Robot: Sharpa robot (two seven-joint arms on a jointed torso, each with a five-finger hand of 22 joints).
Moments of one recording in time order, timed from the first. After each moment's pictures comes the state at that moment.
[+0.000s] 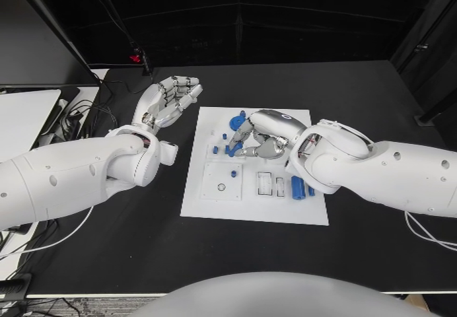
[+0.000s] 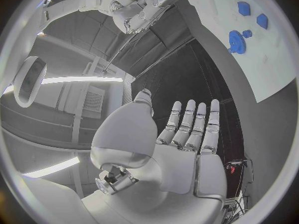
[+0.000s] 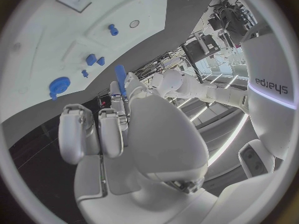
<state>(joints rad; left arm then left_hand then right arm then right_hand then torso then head) 1.30 -0.75 -0.24 1.43 -0.20 -0.57 0.68 1.24 0.08 -0.12 0.29 0.34 0.41 0.16 0.59 0.08 0.46 0.25 0.61 0.07 0.26 0.25 0.76 0.15 0.11 0.51 0.29 0.08 0.59 1.21 -0.80 -0.06 1.71 -1.45 -0.40 -0.07 1.62 -0.04 0.18 0.23 0.05 1.16 0.12 0.13 0.08 1.26 0.06 0.08 0.06 1.47 -0.01 1.45 1.30 0.04 1.46 0.10 1.43 1.31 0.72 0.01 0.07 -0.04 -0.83</state>
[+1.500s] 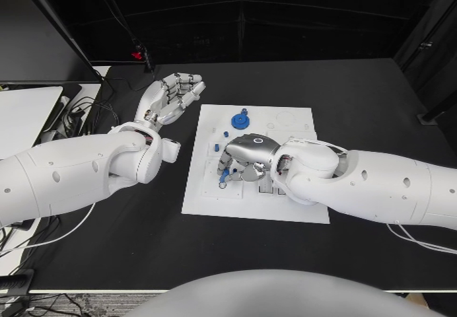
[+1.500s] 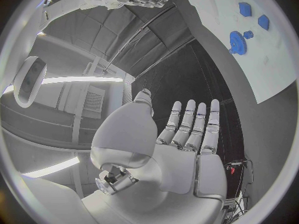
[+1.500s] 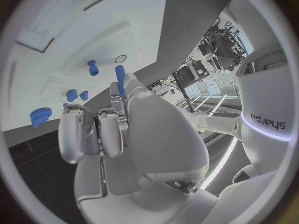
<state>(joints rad) 1.30 -0.75 -0.24 1.43 -0.20 -0.57 0.68 1.24 0.08 -0.13 0.29 0.34 0.41 0.16 0.59 0.07 0.46 0.25 0.61 0.07 0.26 0.25 0.76 0.14 0.11 0.51 0.29 0.08 0.59 1.14 -0.69 -0.06 1.66 -1.67 -0.23 -0.08 1.63 -0.04 0.20 0.23 0.05 1.15 0.12 0.12 0.08 1.25 0.06 0.07 0.06 1.47 -0.01 1.45 1.30 0.04 1.46 0.10 1.42 1.31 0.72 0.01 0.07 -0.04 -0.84</state>
